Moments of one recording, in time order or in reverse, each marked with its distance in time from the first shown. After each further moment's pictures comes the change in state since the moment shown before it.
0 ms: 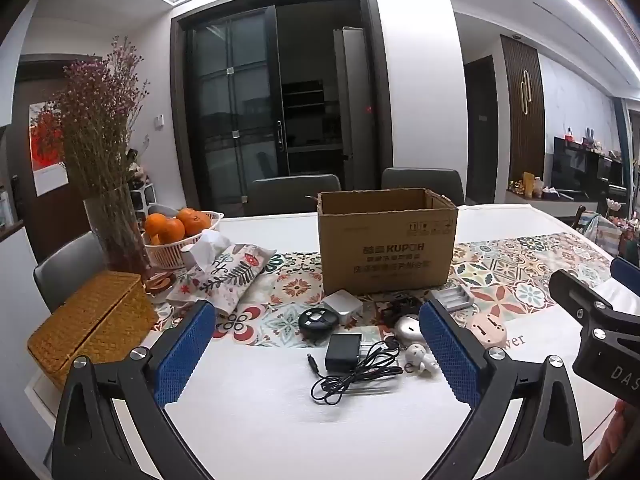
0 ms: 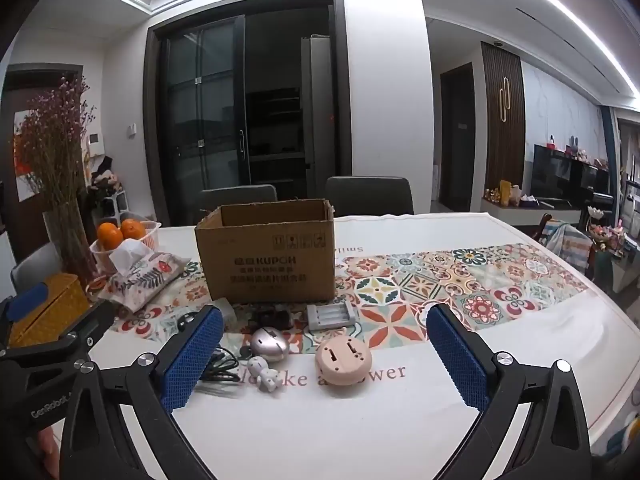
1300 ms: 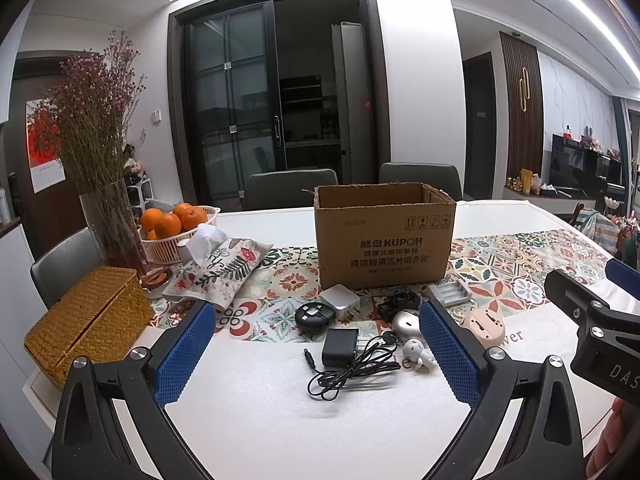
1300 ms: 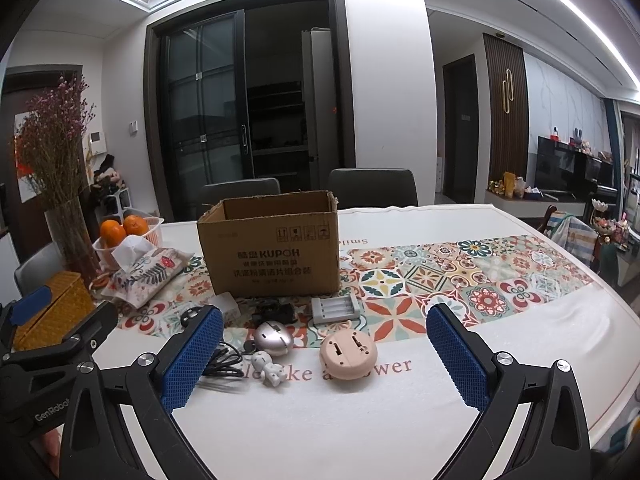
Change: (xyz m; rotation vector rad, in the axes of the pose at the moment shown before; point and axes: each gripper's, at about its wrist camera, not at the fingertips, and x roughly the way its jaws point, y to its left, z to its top) left arm 0.003 -0.001 -0.004 0.006 0.017 0.004; right arm 0.004 0.001 -0.001 0.015 0.029 0.021
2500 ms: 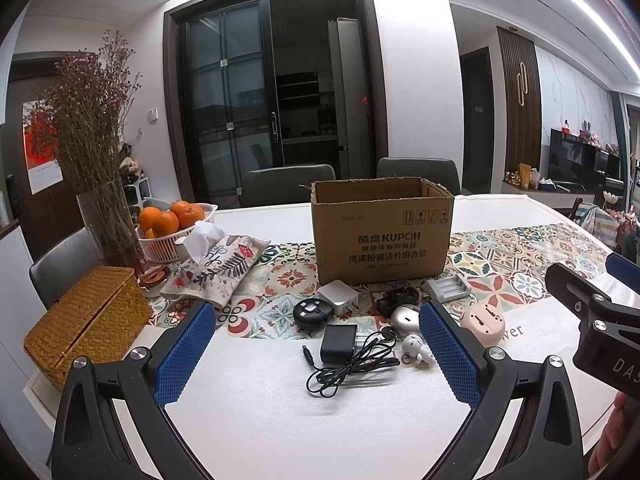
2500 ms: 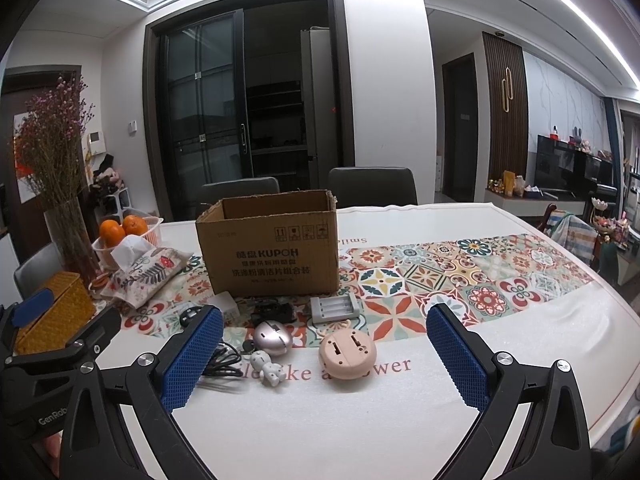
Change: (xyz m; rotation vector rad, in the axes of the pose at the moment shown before) left arm 0.002 -0.001 0.001 0.009 0.018 -0.006; right arm 0.001 -0.002 0.000 0.005 0.005 0.001
